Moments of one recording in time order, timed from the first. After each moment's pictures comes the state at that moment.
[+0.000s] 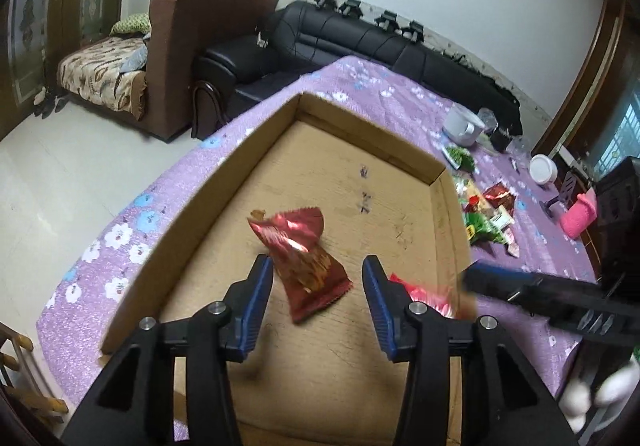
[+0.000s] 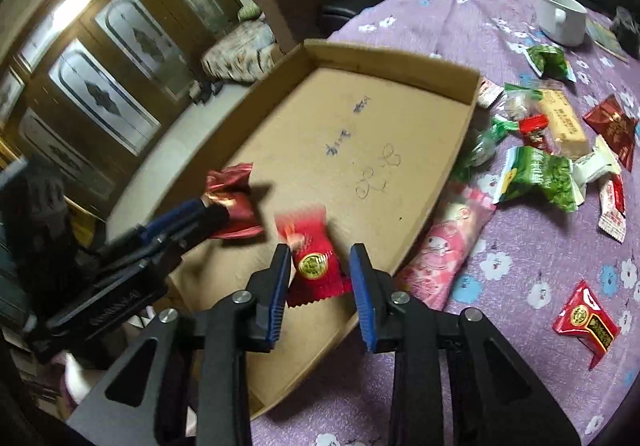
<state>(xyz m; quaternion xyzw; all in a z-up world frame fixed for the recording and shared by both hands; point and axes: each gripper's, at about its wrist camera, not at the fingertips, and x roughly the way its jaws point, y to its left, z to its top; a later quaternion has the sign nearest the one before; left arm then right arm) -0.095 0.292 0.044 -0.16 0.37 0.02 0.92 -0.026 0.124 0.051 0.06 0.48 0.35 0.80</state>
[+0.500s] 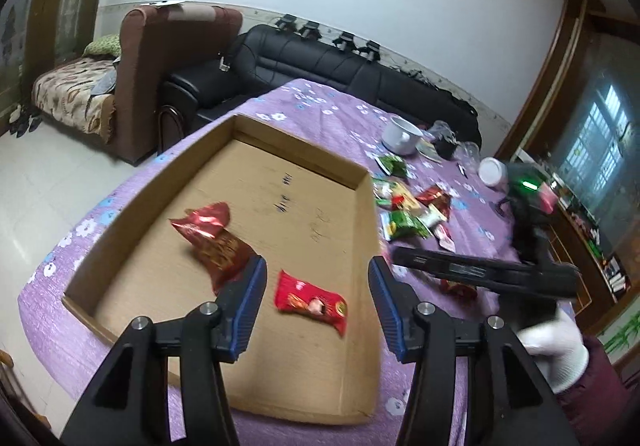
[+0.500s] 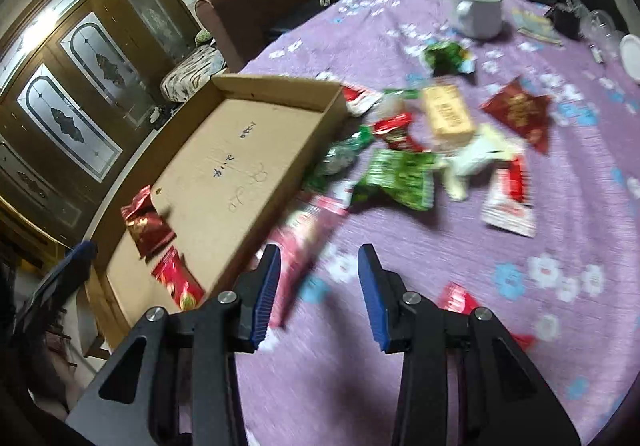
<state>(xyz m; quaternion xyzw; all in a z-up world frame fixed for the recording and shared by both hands) -0.127 0.242 0.067 -0.16 0.32 -0.04 0.93 0.003 0.086 0.019 0.03 0.50 0.26 0.82</state>
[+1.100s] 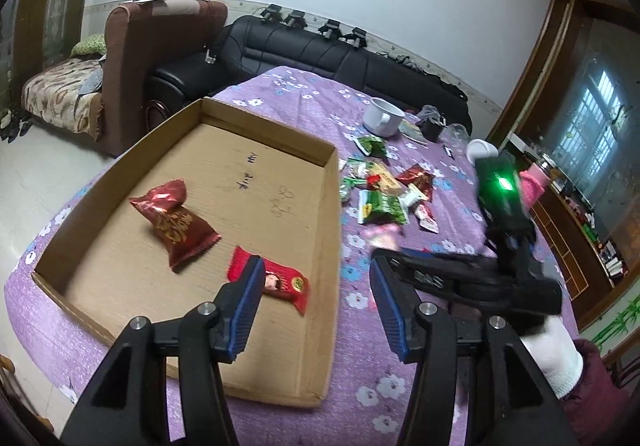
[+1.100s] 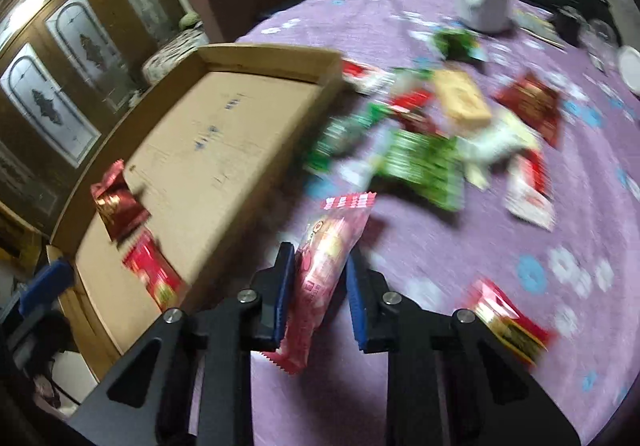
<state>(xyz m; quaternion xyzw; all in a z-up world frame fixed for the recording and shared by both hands) -0.134 0.217 0.068 -0.15 0.34 -0.06 0.93 -0.024 0.075 0.012 -0.01 0.50 0.21 0.84</state>
